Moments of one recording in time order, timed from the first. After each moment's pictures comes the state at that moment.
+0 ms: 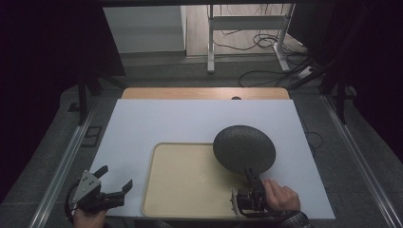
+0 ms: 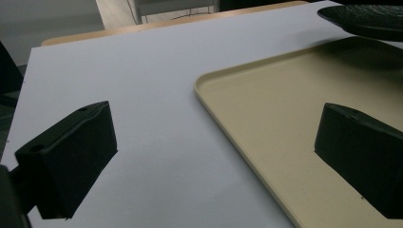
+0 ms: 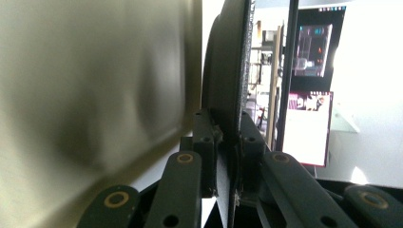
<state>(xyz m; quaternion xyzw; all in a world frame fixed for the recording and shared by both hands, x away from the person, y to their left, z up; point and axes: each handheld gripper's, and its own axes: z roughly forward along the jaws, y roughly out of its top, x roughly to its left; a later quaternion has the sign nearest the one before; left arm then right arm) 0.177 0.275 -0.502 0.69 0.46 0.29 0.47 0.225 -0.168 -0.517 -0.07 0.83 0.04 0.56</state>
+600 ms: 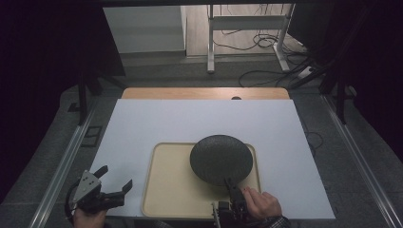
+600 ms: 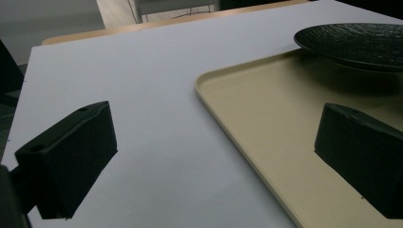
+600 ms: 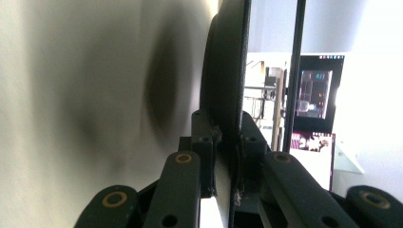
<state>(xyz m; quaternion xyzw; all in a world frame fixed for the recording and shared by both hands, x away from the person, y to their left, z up) 0.178 0.275 -0.502 0.69 0.46 0.29 0.47 0.199 -0.122 -0.526 -0.13 0.83 0.09 0.54</state>
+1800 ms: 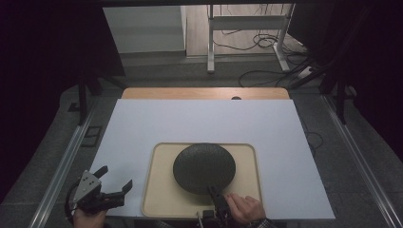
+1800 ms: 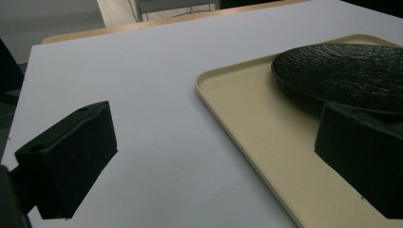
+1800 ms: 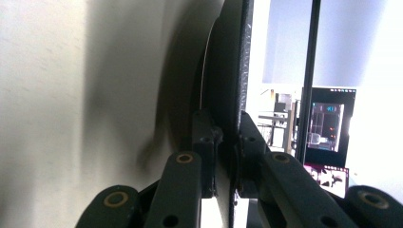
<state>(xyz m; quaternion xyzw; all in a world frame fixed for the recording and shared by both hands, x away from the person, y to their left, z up) 0.177 0.275 -0.502 0.69 0.47 0.29 0.47 0.184 -0.088 -0.542 -0.16 0.84 0.11 0.51</state>
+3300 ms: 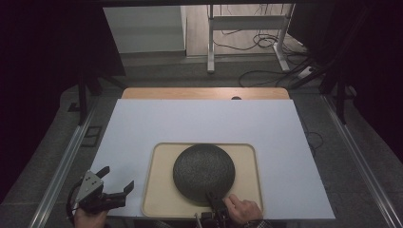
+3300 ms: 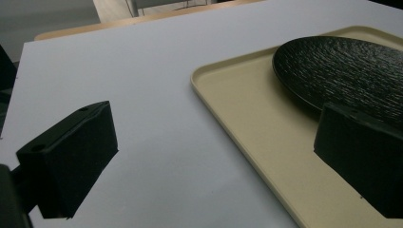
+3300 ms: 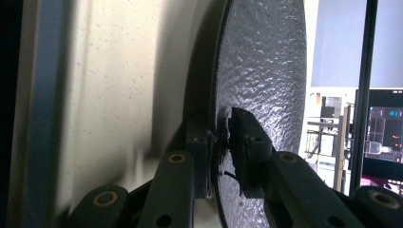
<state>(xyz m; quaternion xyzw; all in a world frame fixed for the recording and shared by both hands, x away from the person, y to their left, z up) 0.178 0.272 -0.504 0.70 0.46 0.28 0.46 0.179 -0.084 -0.548 -0.14 0.87 0.11 0.45</state>
